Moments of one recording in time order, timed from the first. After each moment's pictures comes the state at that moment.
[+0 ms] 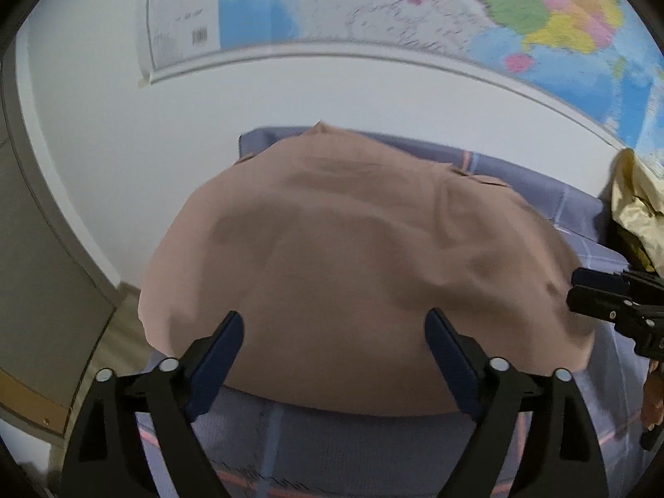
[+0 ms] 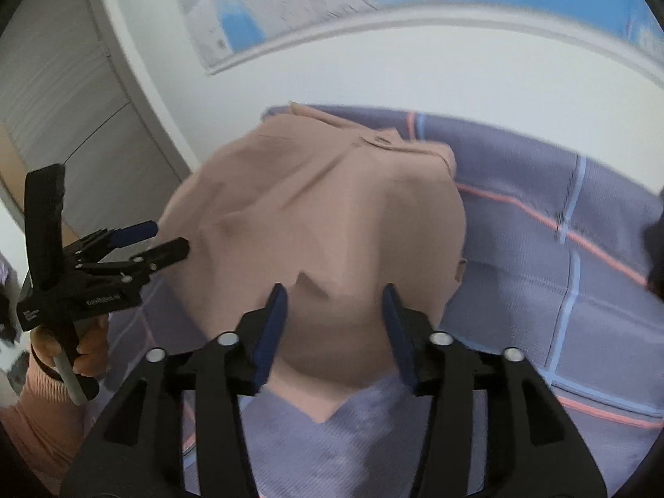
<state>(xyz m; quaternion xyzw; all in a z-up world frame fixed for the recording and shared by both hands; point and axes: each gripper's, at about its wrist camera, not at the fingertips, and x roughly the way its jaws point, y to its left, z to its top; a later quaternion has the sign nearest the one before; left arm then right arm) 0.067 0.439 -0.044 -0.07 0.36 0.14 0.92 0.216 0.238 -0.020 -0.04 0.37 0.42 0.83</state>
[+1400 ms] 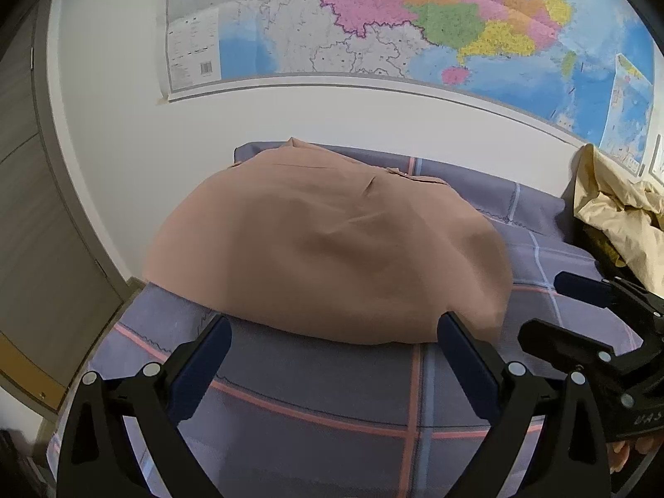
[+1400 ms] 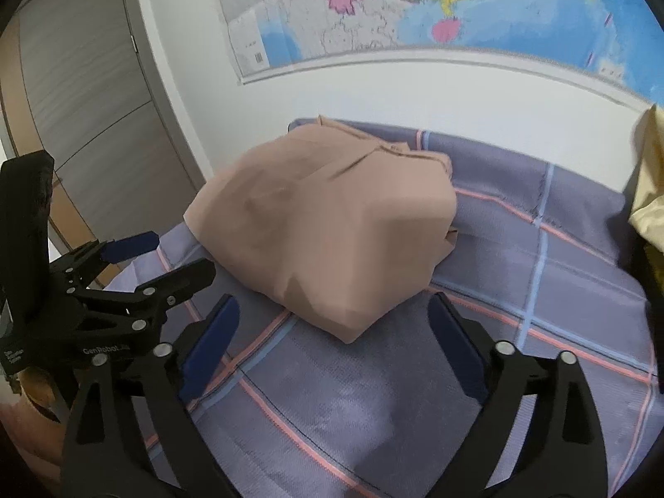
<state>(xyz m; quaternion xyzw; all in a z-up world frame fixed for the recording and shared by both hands) 0.016 0.348 -0.028 -0.09 0.32 0.17 0.93 0.158 0.195 -0.006 -0.05 0.32 0.42 0.85</state>
